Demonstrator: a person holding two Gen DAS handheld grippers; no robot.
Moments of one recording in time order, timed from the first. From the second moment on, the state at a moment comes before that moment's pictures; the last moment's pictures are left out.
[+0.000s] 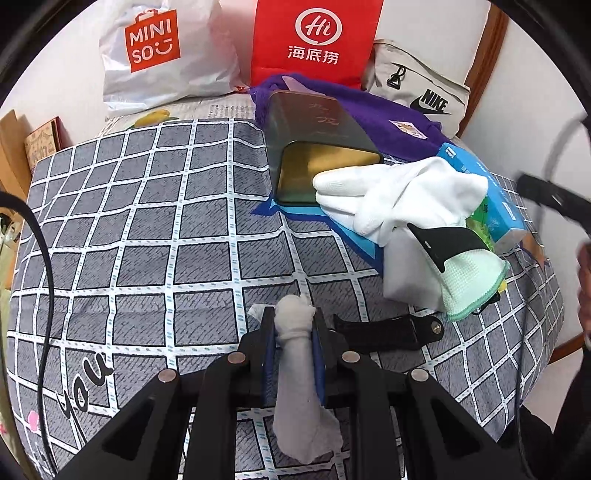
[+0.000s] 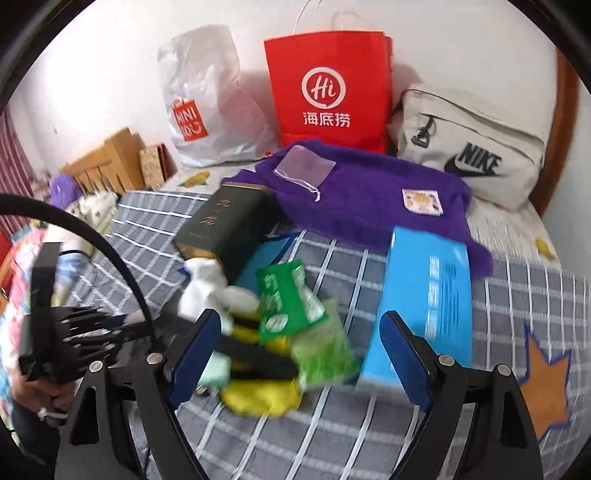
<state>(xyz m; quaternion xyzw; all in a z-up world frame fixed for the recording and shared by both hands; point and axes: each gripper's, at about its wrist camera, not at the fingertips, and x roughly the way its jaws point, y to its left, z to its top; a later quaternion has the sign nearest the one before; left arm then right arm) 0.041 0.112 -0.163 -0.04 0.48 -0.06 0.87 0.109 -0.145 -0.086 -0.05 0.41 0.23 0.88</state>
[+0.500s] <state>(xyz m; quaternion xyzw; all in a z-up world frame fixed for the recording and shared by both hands) 0.052 0.124 -0.165 -0.08 0.49 -0.09 0.87 0.191 -0.090 -0.140 -0.13 0.52 0.26 0.81</state>
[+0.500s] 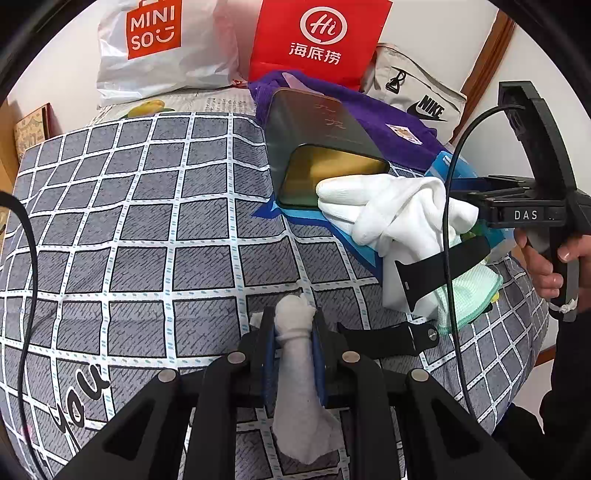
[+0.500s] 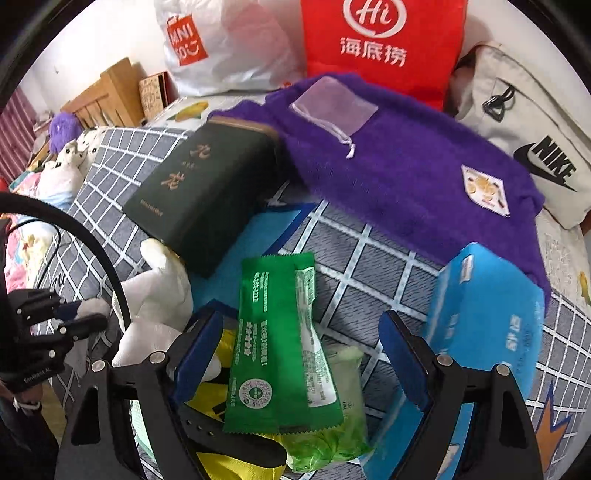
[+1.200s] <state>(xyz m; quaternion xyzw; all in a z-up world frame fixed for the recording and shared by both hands) 0.052 0.130 -0.163 -0.09 0.49 -0.10 0.86 0.194 -0.087 -0.144 -0.13 0.55 0.30 0.77</state>
